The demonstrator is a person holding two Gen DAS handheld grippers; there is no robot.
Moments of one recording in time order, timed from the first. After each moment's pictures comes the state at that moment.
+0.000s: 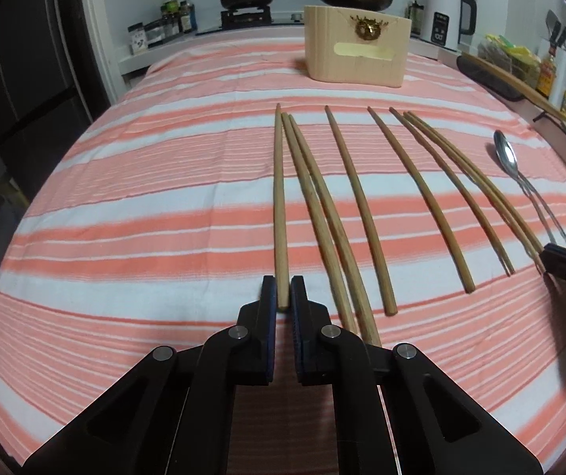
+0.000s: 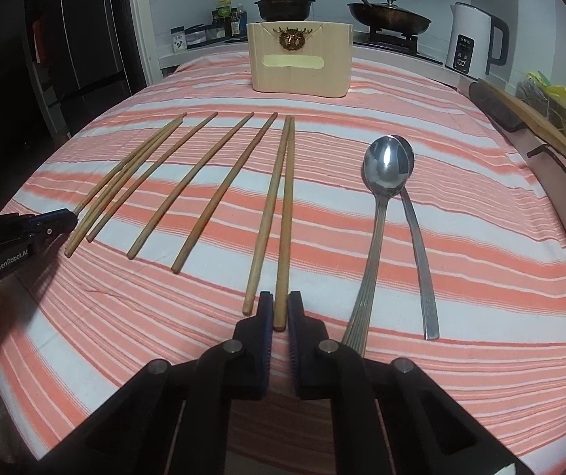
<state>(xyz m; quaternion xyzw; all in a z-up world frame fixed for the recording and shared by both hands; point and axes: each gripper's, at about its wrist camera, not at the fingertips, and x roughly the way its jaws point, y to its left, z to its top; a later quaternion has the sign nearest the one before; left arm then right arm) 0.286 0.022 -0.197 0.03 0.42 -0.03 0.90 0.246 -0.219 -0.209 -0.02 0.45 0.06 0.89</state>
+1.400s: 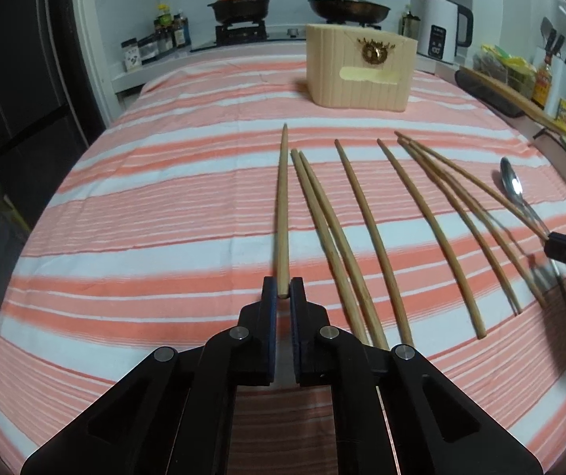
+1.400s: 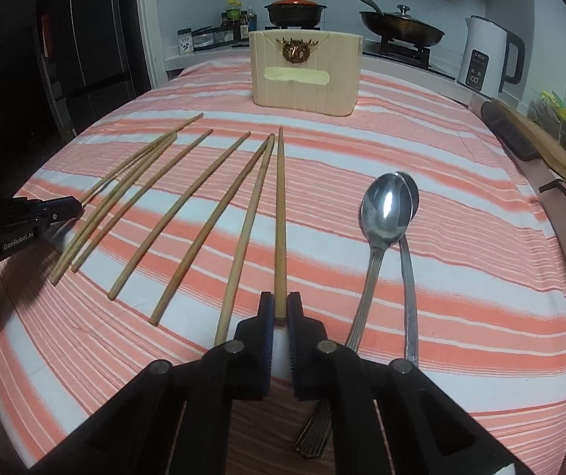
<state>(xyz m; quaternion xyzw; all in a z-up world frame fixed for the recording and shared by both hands) 0.307 0.039 -0.174 0.04 0.40 -0.05 0.92 0.273 -0.224 -0.189 -0.04 0.43 0.08 0.90</state>
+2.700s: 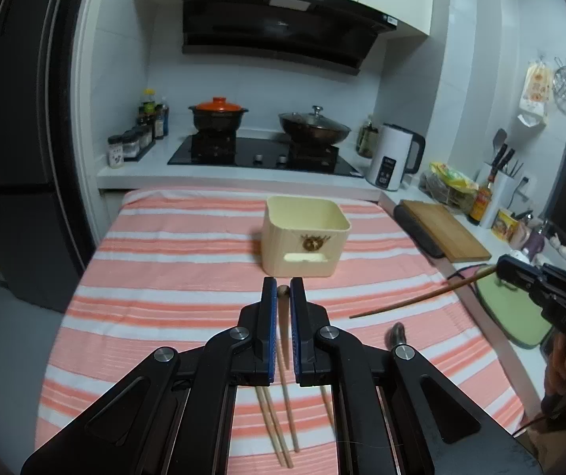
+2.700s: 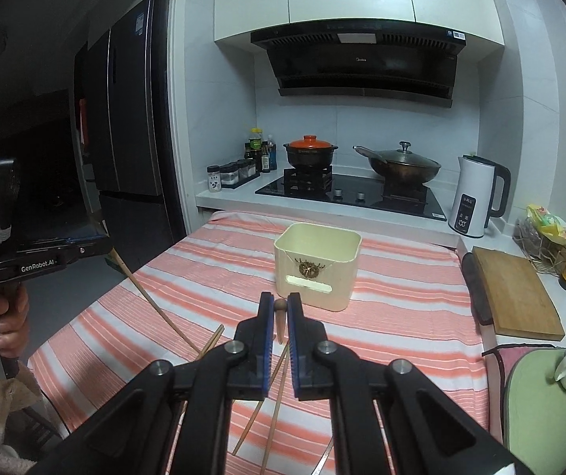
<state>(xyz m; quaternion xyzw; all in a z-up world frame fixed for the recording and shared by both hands) 0.309 0.049 0.035 -0.05 0.28 -0.13 0.95 0.275 -0.224 0.023 -0.02 0.26 0.12 0.96</state>
